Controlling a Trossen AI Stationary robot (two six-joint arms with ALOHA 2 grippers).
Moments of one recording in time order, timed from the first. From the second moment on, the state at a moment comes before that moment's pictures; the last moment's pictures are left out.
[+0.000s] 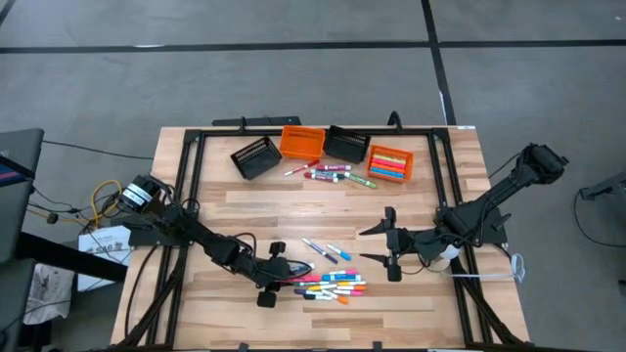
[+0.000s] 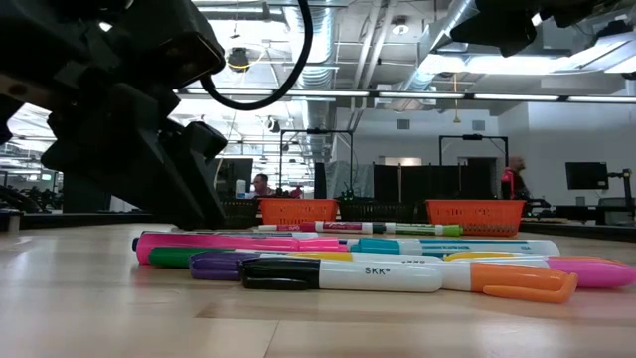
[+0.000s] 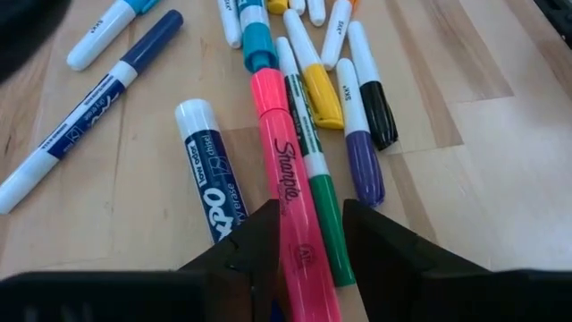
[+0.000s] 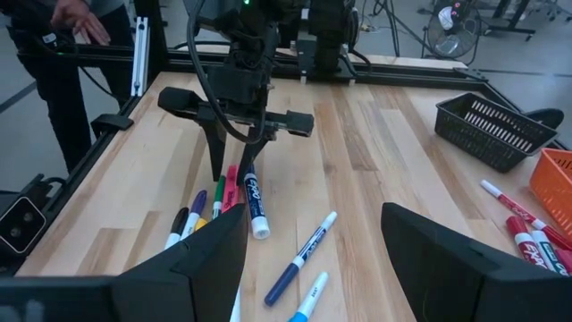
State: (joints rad) left arm -0.55 1.75 0.72 0.27 -0.24 -0.22; right arm 0.58 1.13 0.61 0.08 0.55 0.12
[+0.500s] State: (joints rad) left arm -0.54 1.75 0.69 0.27 -0.26 -0.25; right arm 0.58 1.13 0.61 0.08 0.55 0.12
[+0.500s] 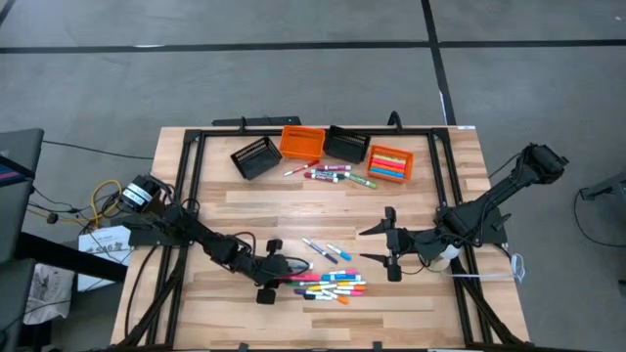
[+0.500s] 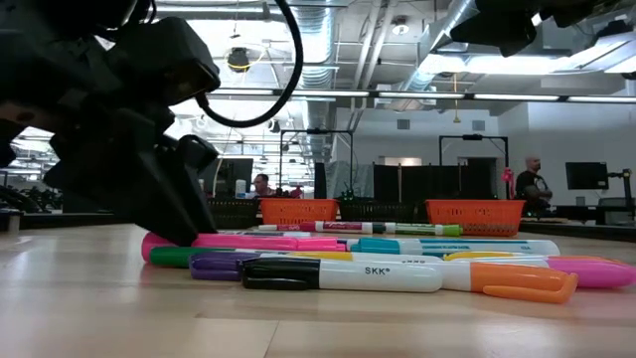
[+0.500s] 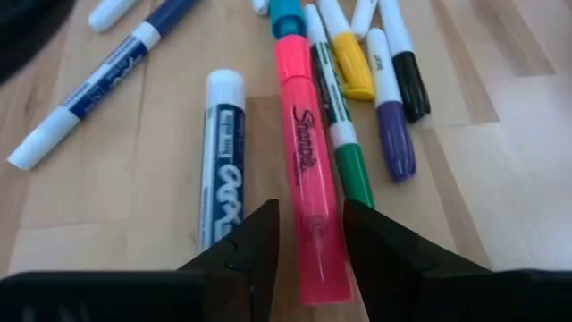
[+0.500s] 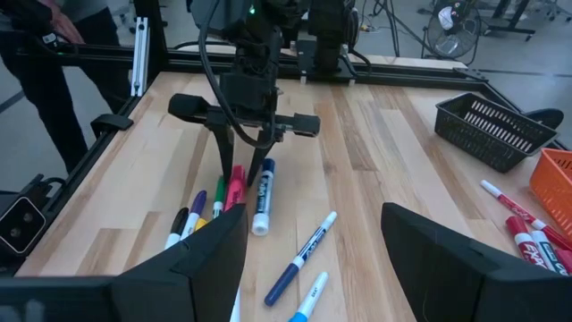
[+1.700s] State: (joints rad) left arm -0.50 1.81 0.69 0.32 -0.23 -0.27; right arm 0.58 1.13 0.61 0.09 0.55 0.12
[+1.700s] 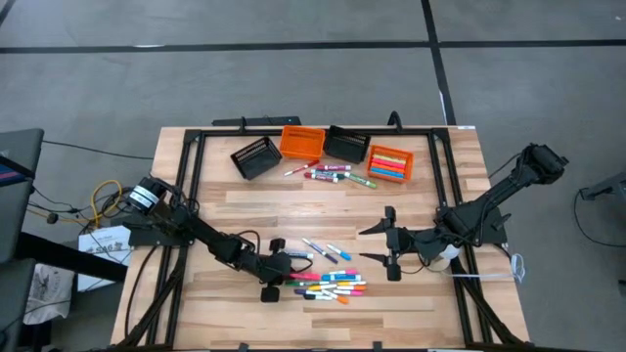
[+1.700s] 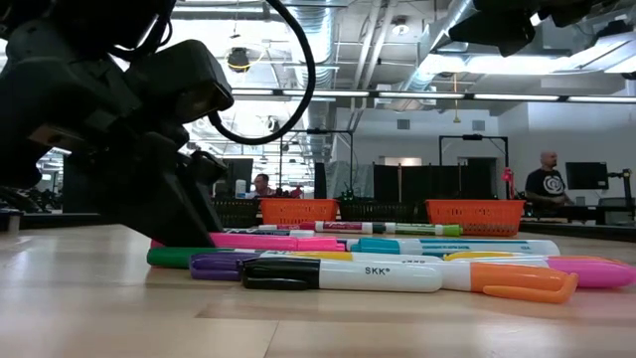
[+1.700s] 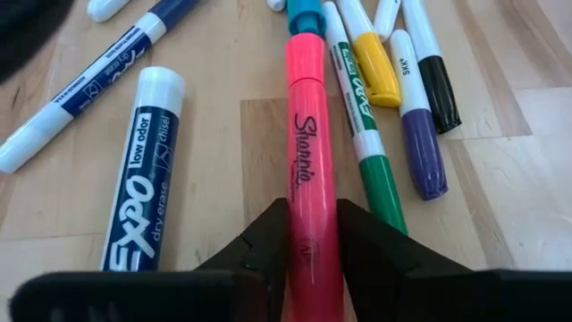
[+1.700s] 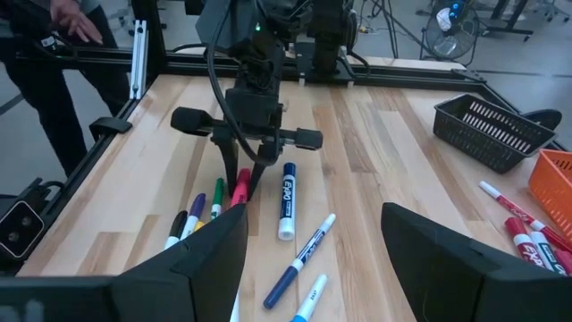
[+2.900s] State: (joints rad) left arm -0.50 1.57 0.69 0.38 -0.33 -0.16; right arm 0.60 1.13 0.61 0.22 0.52 0.10
